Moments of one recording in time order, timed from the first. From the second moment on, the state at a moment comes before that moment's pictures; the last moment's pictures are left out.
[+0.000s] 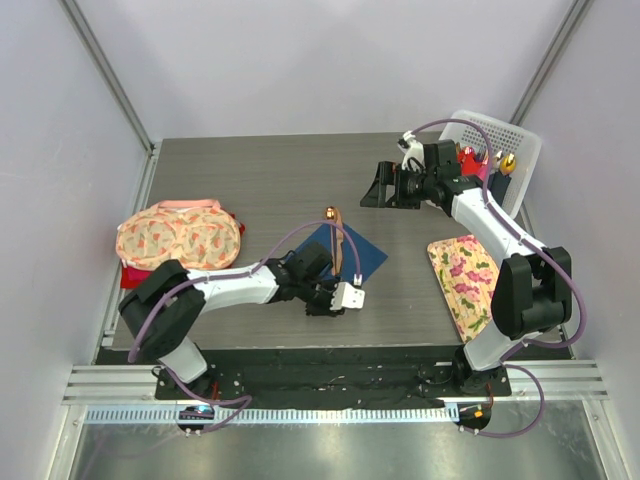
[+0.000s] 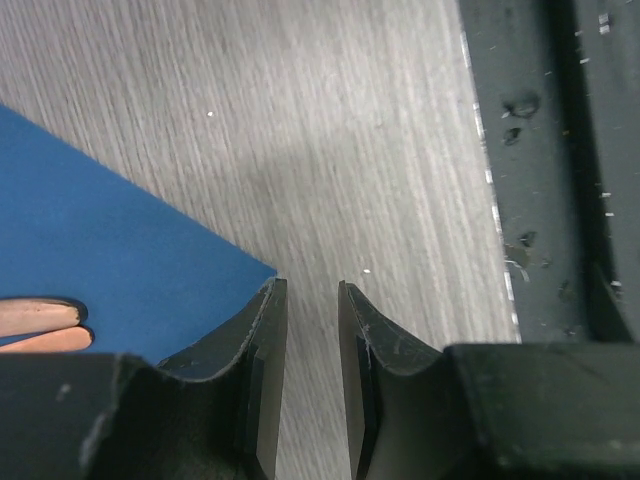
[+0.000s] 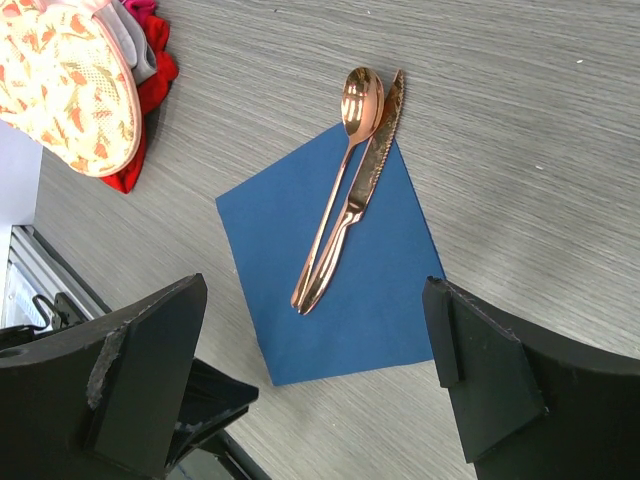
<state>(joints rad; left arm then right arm) -0.91 1.60 0.85 -0.21 0.53 0.74 0.22 1.61 1.29 -0.40 -0.55 0.27</state>
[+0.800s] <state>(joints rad) -0.91 1.70 0.87 -0.11 0.47 0.76 0.22 1.61 1.29 -0.40 -0.55 0.27</state>
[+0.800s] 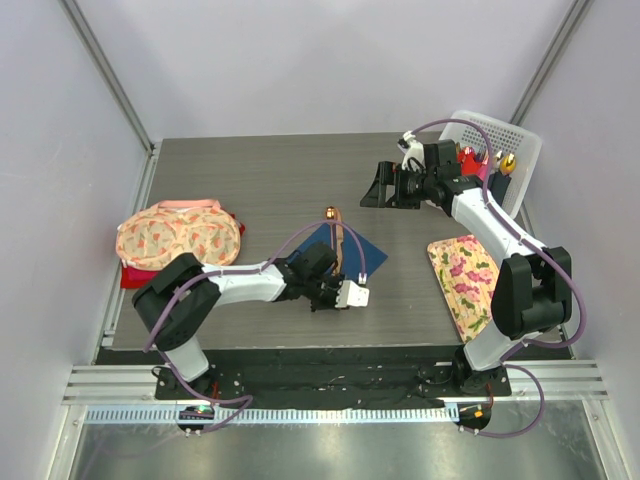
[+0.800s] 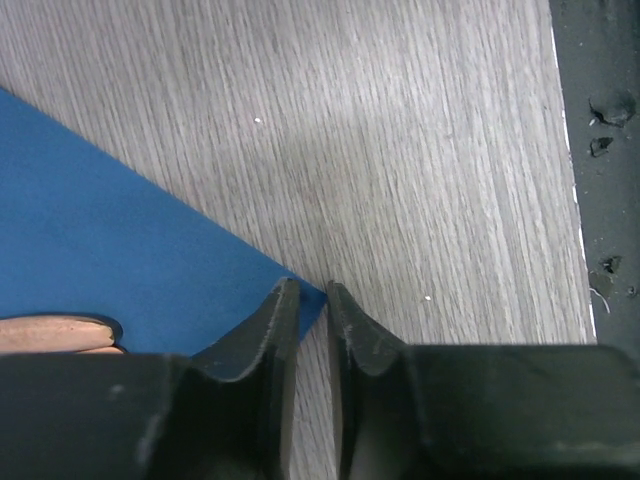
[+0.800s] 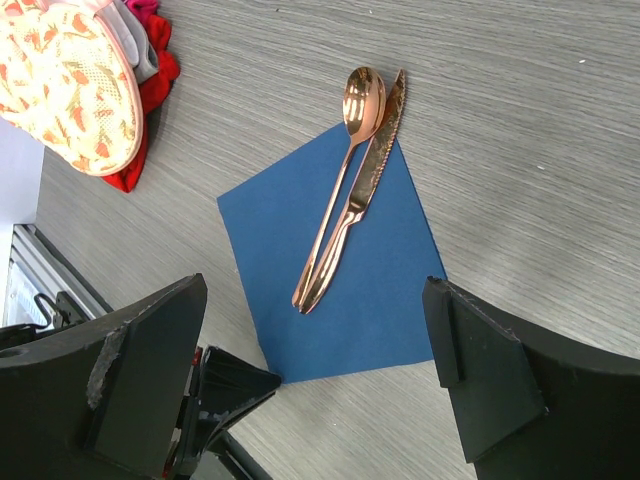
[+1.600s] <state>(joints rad) -0.88 1.70 0.95 -0.21 0.52 0.68 0.22 1.61 1.29 -0.40 -0.57 0.28</state>
